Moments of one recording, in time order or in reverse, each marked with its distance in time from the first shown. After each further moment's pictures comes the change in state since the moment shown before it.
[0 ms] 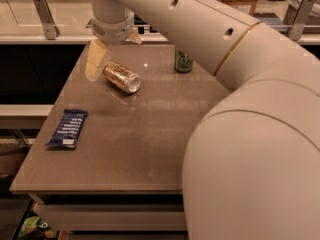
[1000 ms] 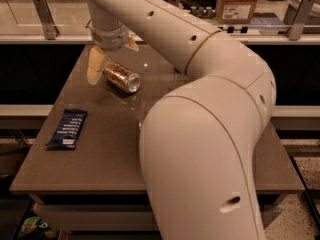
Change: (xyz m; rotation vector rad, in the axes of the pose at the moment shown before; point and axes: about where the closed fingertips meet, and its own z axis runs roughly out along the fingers) arm -0.020 -0.012 0.051 -0.028 0.084 0.009
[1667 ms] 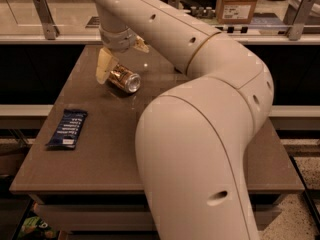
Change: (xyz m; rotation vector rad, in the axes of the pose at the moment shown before) arm 0.012 -0.025 0.015 0.037 0.047 0.103
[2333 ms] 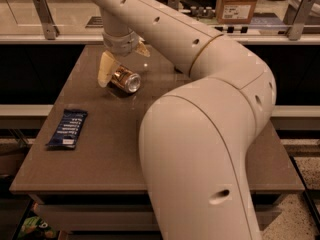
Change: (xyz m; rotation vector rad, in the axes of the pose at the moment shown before) arm 0.007 0.000 0.012 -0.030 0.010 -0.001
